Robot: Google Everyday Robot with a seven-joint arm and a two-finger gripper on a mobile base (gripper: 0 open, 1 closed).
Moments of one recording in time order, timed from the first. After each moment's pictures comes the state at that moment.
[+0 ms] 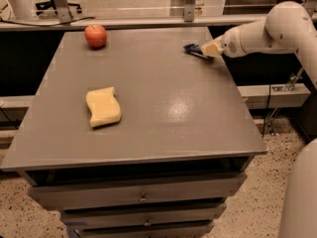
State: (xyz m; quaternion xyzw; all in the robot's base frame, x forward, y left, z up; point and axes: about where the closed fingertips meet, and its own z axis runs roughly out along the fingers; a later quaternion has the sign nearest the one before) arm 0.785 -0.171 0.854 -0.37 0.79 0.17 0.46
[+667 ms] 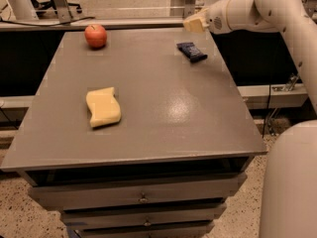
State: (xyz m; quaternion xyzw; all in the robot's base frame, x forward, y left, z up) arm 0.805 -0.112 0.931 -0.40 0.73 0.20 0.51
